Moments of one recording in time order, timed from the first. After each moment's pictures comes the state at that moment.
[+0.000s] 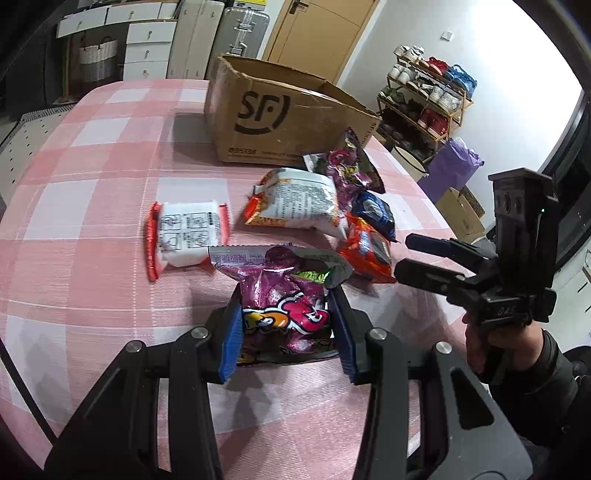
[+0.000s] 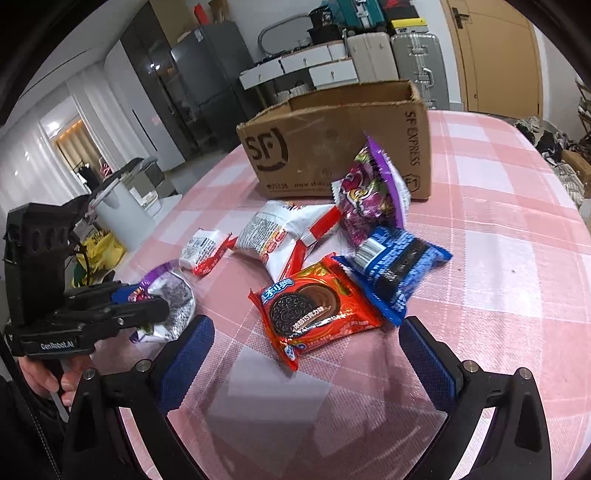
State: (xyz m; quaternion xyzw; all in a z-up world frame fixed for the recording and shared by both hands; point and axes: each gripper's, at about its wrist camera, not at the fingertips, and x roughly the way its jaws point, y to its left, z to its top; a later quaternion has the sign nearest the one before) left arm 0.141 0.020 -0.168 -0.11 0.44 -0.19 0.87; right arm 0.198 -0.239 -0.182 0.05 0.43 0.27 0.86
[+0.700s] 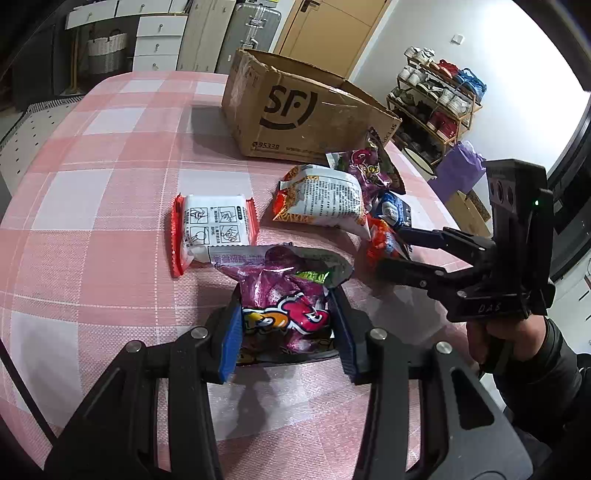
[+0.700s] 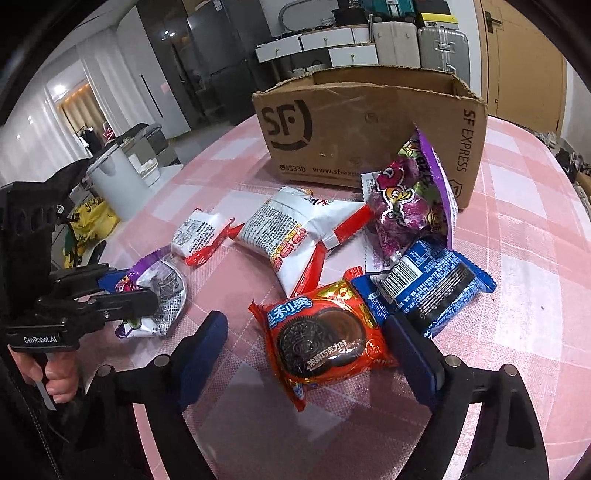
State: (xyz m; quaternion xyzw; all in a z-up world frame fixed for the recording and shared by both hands) left arm 0.146 0.032 -0.179 -0.12 0.45 -0.17 0.87; right arm 0.222 -0.198 -0.194 -0.01 0.46 0.28 0.84
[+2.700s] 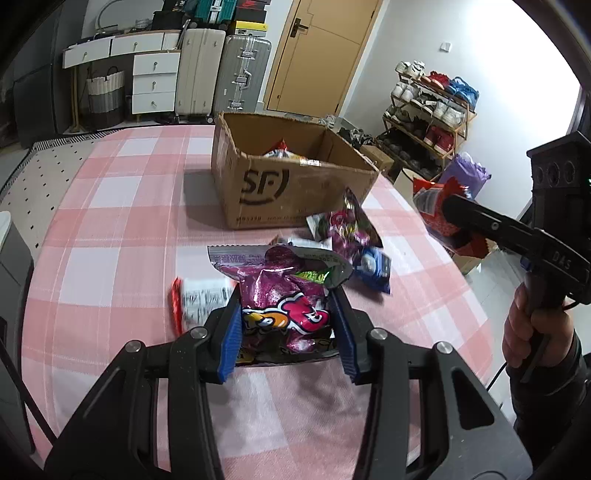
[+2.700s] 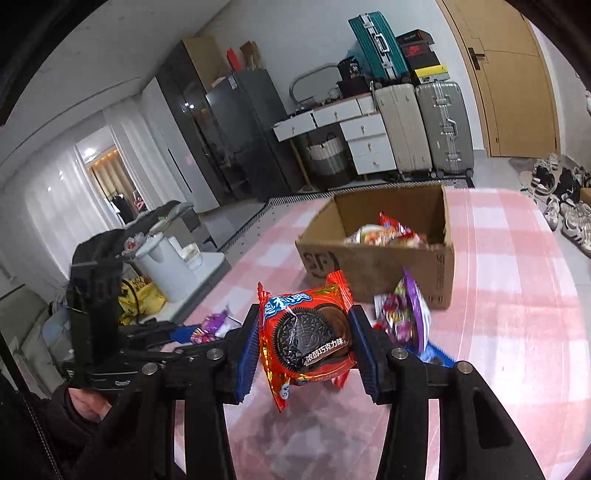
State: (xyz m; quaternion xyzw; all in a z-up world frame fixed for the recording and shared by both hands) left arm 0.161 0.020 -0.109 -0.09 0.40 -0.16 0.90; right arm 0.195 -0.248 -0.064 0.09 0.33 0.32 0.88
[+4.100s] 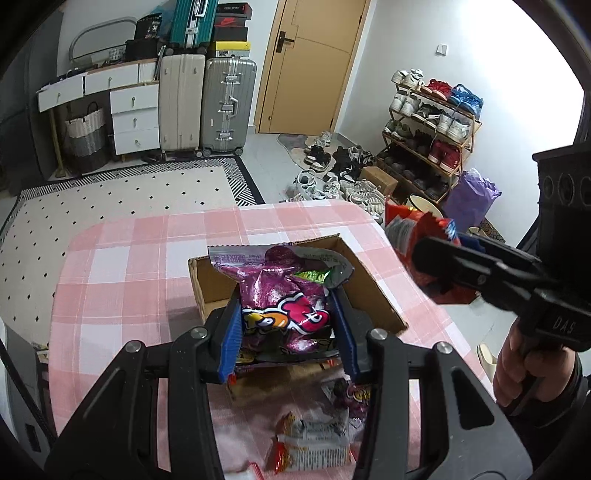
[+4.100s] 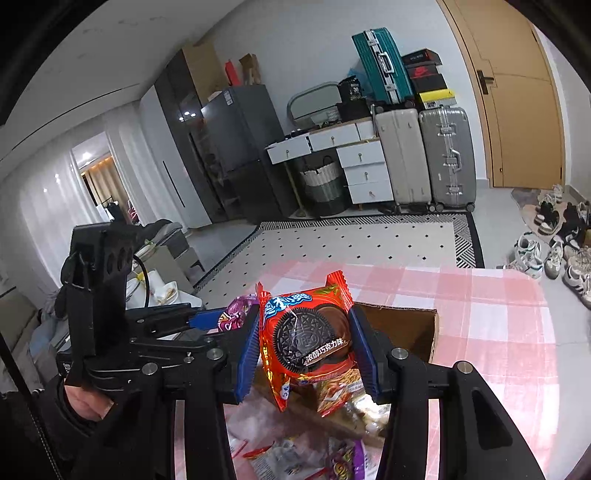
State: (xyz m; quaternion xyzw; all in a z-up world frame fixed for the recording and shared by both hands) left arm 0.383 -0.013 -0.016 -0.05 0.37 -0.17 0.91; right arm 0.373 -0.231 0.010 0.08 0.31 0.31 0.90
